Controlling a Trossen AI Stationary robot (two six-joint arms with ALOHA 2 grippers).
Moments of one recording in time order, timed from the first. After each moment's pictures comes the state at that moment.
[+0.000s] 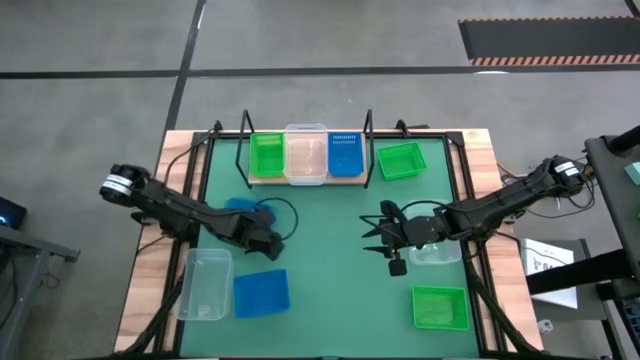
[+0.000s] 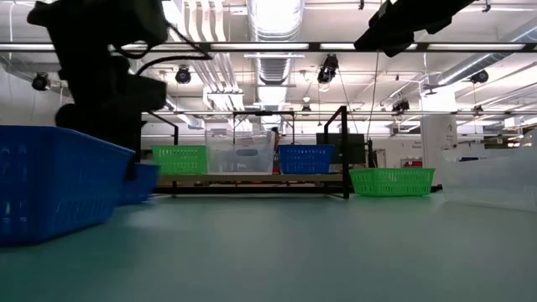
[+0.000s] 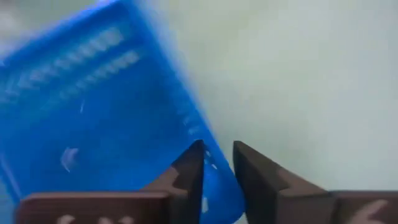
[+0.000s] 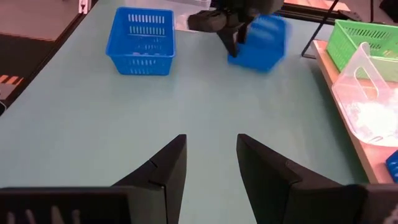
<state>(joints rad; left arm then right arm) -0.27 1.45 0.80 -0.66 -0.35 -1.10 0.34 1.20 0.78 -0.14 0.24 0.05</state>
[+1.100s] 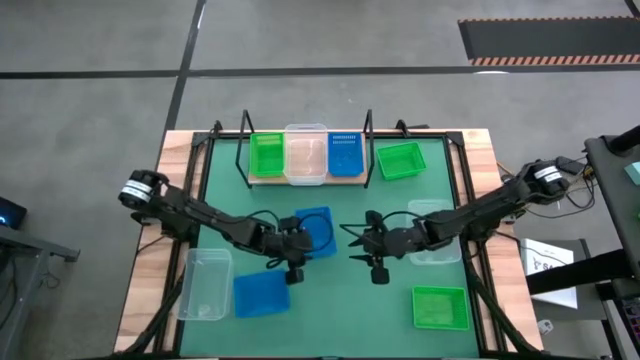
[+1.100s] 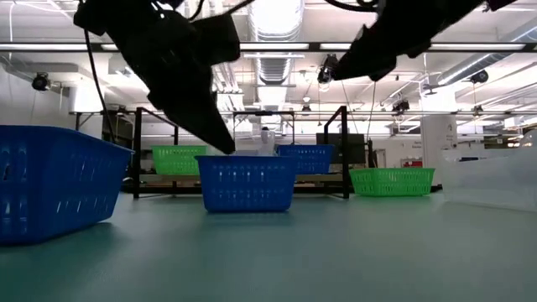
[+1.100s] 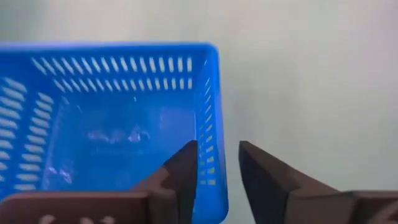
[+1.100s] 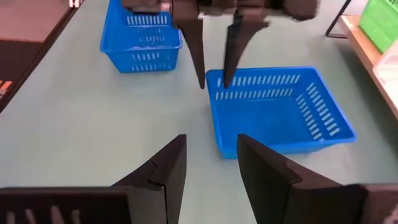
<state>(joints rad) -0.29 1.62 0.94 -0.17 -0.21 -0.33 0.34 1.42 0.82 0.01 0.23 0.13</state>
